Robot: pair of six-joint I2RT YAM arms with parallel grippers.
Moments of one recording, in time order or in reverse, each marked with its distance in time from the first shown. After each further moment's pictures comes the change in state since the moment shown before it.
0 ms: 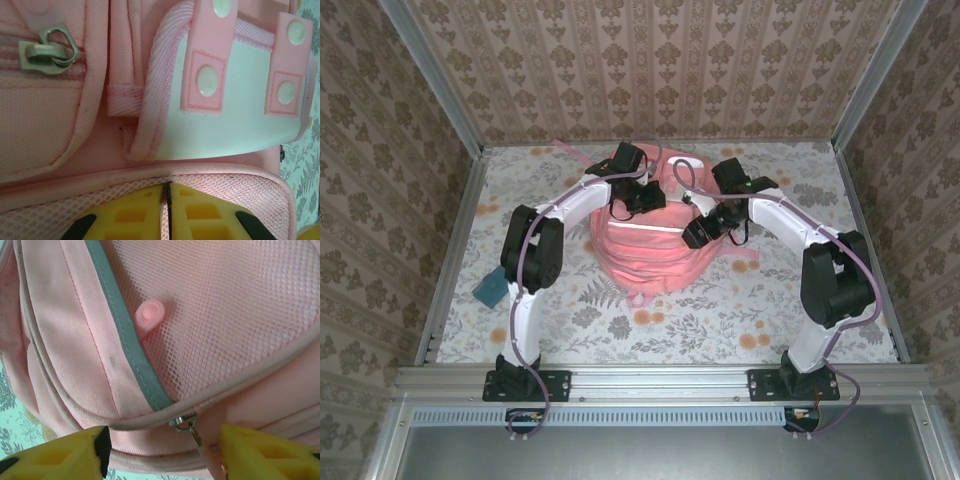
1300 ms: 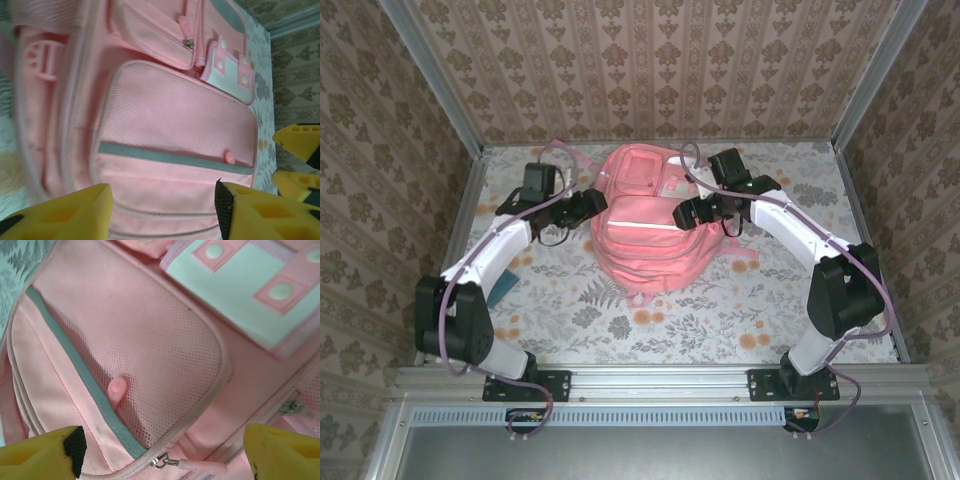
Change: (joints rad) left arm 0.258 -0.657 -0.641 0.170 0.076 -0.025; right arm 0.045 -0.071 0.027 0.140 0.177 0.311
